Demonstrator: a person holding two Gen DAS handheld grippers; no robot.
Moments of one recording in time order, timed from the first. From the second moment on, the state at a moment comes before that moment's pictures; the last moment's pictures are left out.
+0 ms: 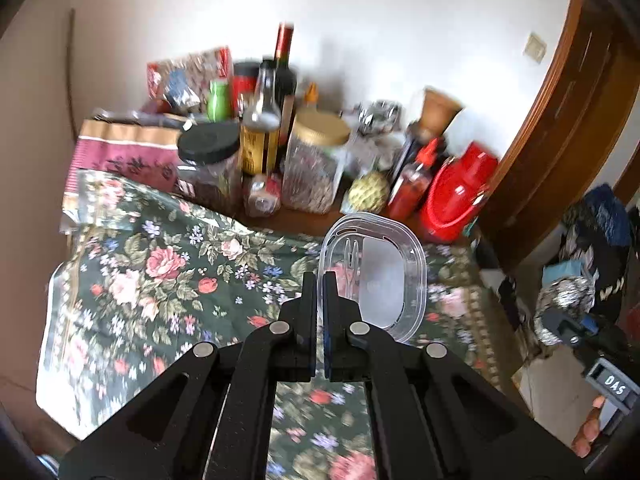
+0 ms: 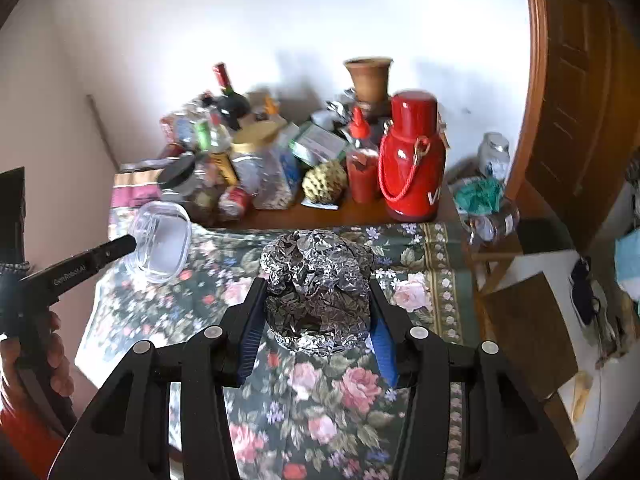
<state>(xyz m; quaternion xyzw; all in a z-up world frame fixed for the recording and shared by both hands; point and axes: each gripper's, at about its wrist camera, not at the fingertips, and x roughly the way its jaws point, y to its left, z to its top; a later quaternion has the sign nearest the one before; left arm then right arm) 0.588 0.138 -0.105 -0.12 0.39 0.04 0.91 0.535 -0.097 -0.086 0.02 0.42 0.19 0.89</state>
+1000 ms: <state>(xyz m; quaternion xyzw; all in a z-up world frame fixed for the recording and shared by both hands) 0.308 0.098 -0.009 -0.08 0.28 0.02 0.96 0.331 -0.098 -0.027 0.02 0.34 0.23 0.91</state>
